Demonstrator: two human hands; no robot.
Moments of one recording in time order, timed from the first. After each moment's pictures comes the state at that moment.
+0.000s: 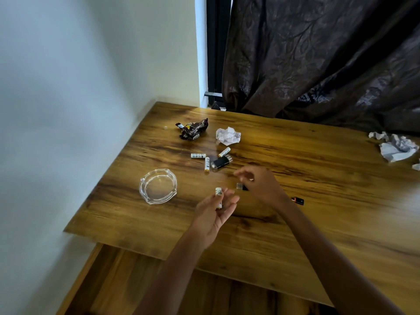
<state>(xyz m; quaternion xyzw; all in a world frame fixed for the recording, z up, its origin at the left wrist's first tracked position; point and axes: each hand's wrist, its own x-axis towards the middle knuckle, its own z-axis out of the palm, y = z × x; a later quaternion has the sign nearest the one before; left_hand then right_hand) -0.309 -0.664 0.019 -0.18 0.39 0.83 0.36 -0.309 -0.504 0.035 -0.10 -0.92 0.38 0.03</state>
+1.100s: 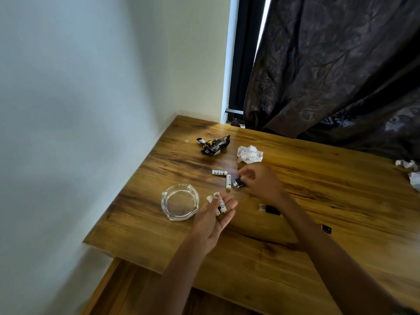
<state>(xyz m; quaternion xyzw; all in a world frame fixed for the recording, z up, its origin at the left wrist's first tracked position) -0.358 -0.701 0.013 -0.16 0.38 0.85 0.32 -0.378 -0.537 0.054 -0.09 -0.93 0.35 0.05</state>
